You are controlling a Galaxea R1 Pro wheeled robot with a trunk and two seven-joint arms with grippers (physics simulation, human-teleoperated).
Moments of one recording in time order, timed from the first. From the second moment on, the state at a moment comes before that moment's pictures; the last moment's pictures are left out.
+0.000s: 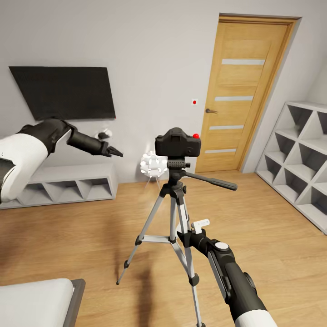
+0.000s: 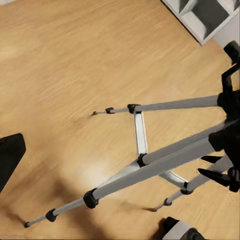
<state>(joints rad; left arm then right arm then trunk) -1.77 0.19 -0.47 -0.01 -0.01 0.70 -1.17 -0.46 0.13 0.02 -1.11 0.14 0.41 0.34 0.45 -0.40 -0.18</state>
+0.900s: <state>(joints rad) -0.75 0.17 -0.46 0.00 0.67 0.31 -0.45 -0.46 0.13 0.02 -1.11 0.14 0.40 0.34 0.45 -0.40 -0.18</state>
